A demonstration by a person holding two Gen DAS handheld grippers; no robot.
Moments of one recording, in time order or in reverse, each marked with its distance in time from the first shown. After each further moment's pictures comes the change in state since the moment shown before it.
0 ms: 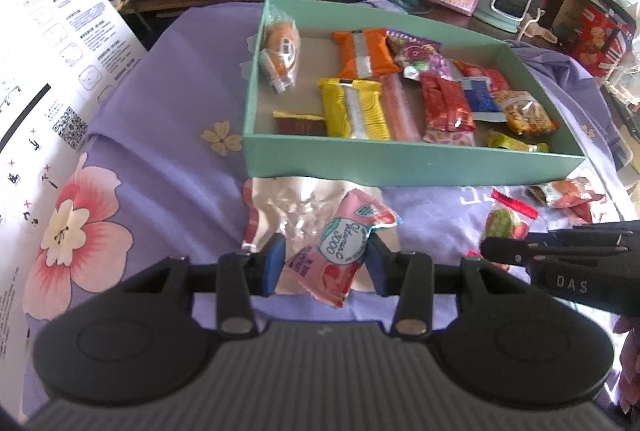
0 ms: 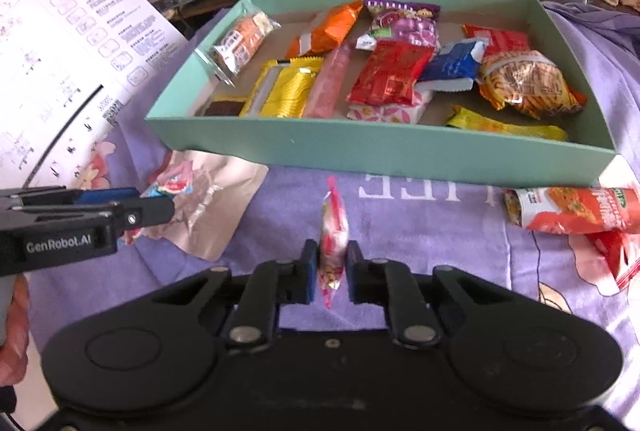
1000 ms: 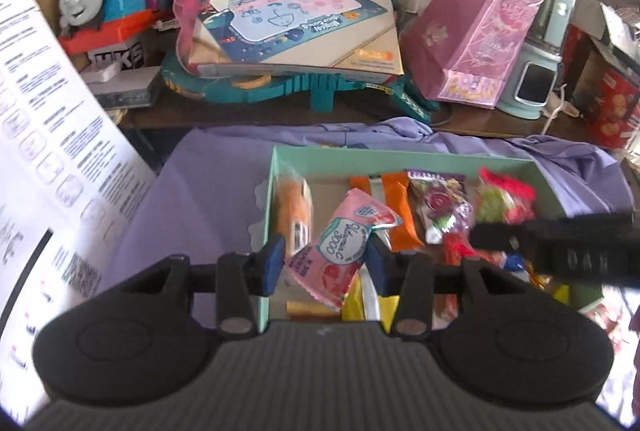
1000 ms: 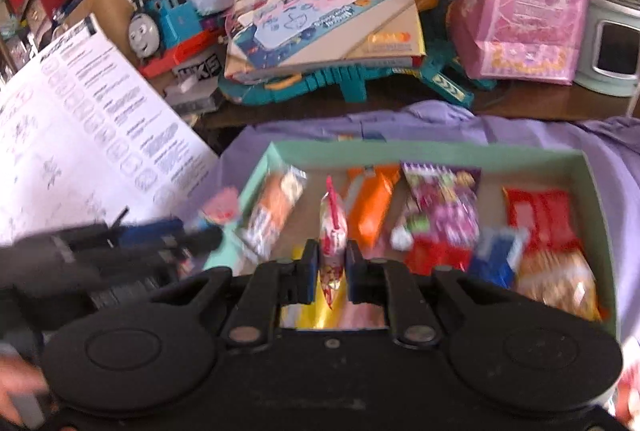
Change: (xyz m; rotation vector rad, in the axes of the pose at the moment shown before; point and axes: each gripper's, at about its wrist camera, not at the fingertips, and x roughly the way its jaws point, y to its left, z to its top) left arm 0.021 -0.003 0.142 0.017 -0.168 0.070; right arm 0.004 0.006 0.162 -0.006 -0.157 0.103
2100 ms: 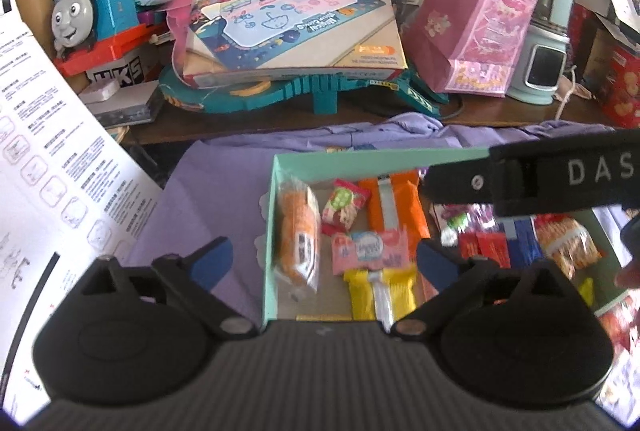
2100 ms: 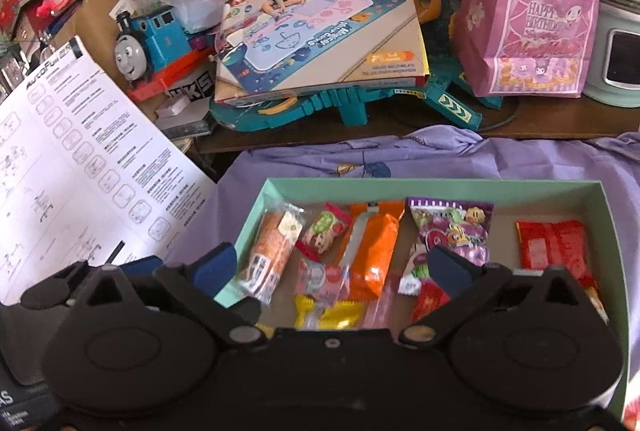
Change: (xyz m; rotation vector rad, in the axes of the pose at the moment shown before) left arm 0.003 -0.011 -0.004 0.064 -0.006 0.054; right arm 0.014 0.006 0.023 0.031 -0.026 -0.010
